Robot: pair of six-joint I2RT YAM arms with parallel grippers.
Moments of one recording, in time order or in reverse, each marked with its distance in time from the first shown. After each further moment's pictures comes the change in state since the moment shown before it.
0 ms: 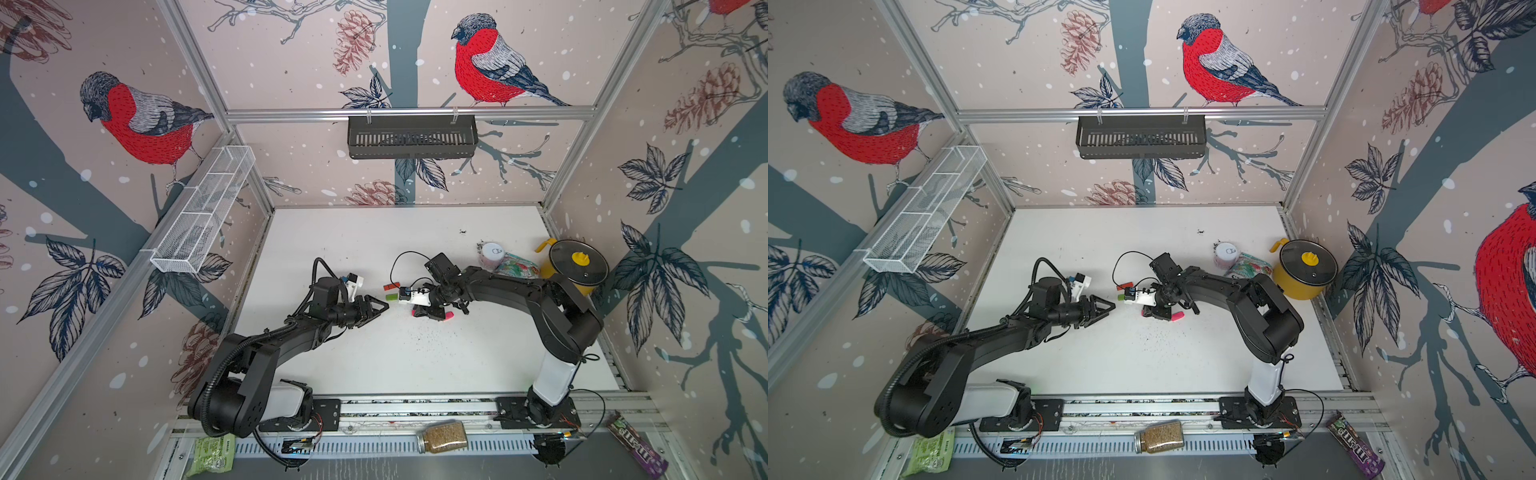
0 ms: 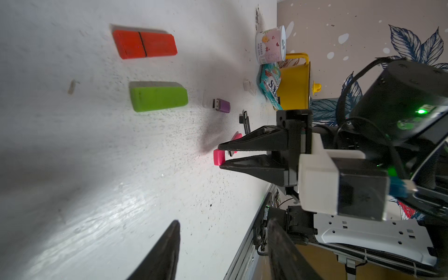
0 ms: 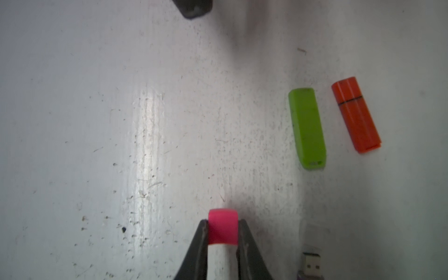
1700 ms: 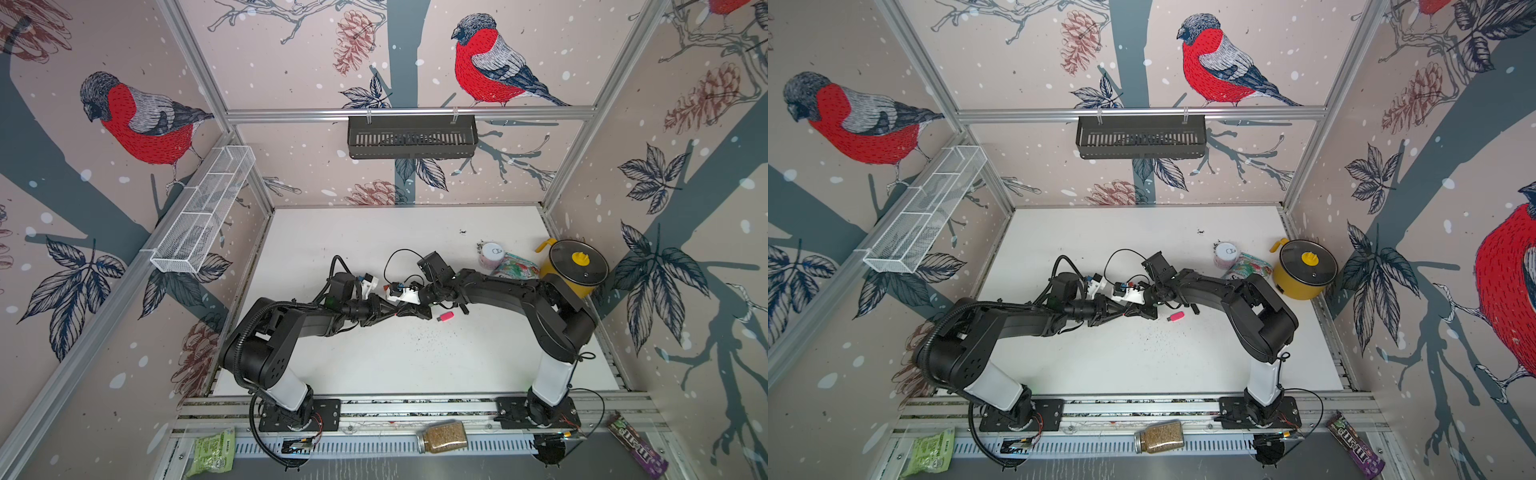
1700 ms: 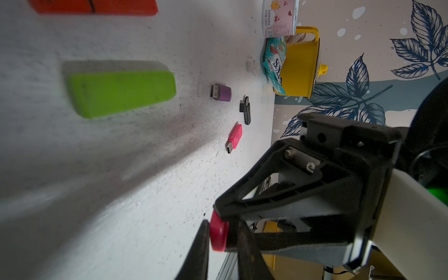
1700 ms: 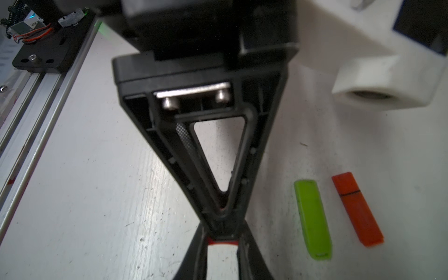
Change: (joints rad) left arm -0.065 0.241 0.089 0.121 0.070 -0.060; right arm 0.042 0.031 0.016 0.168 -0.185 0.098
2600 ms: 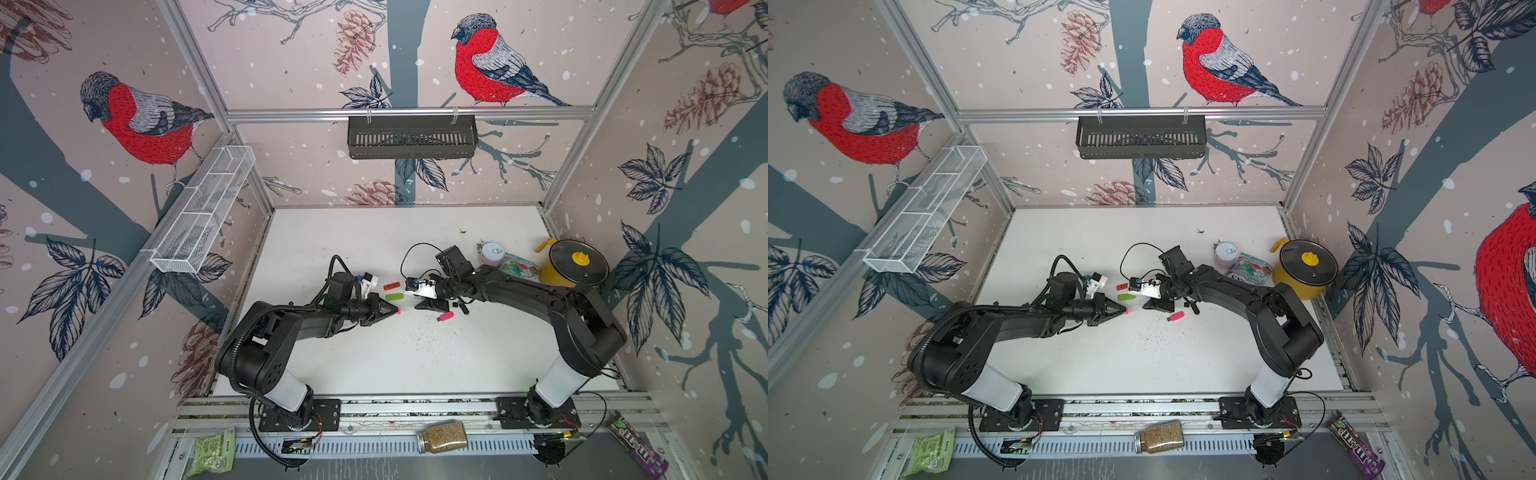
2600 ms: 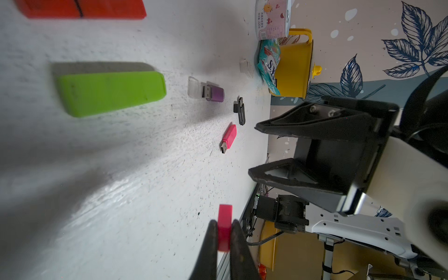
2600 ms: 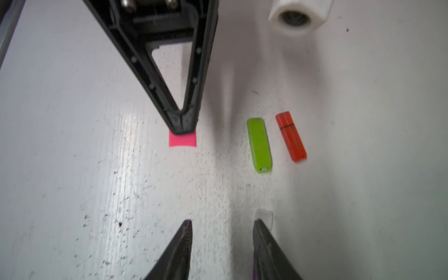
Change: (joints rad) left arm 0.000 -0.037 -0.011 0.000 0.000 -0.007; right arm -0.108 -0.176 -0.088 -0.134 0.188 -0.137
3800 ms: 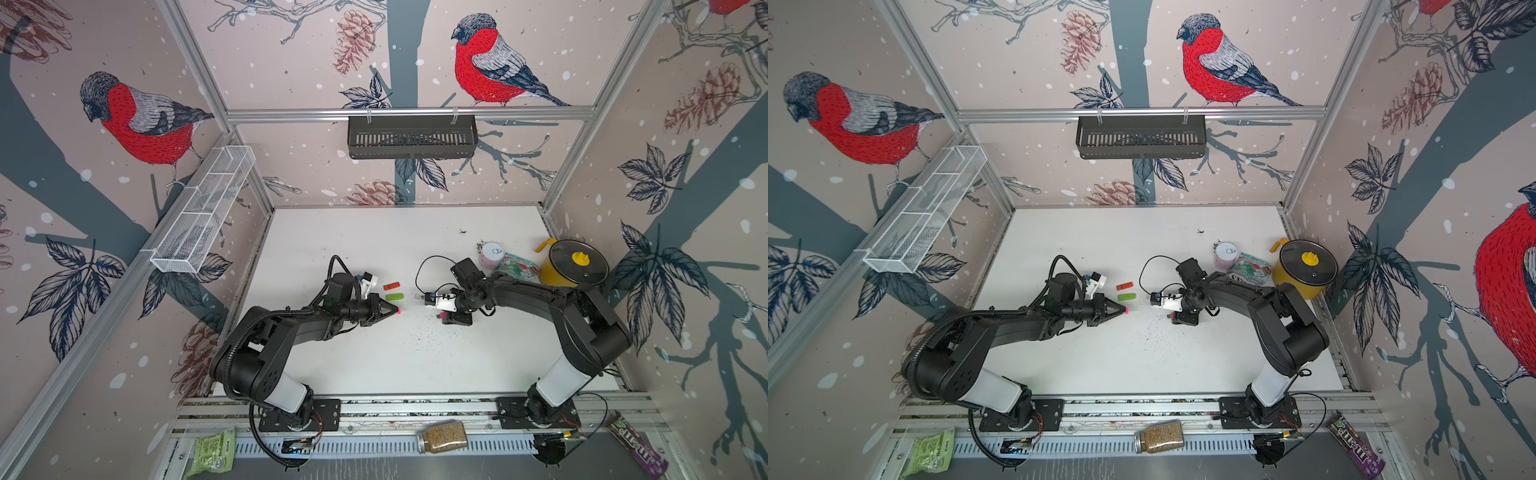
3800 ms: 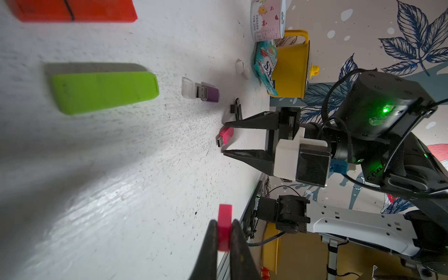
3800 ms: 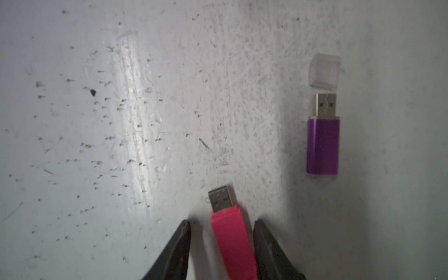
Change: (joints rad) left arm -0.012 -0.032 -0.013 0.000 -0.026 -0.002; right arm -0.084 0.010 -0.129 -0.100 0.137 -0.041
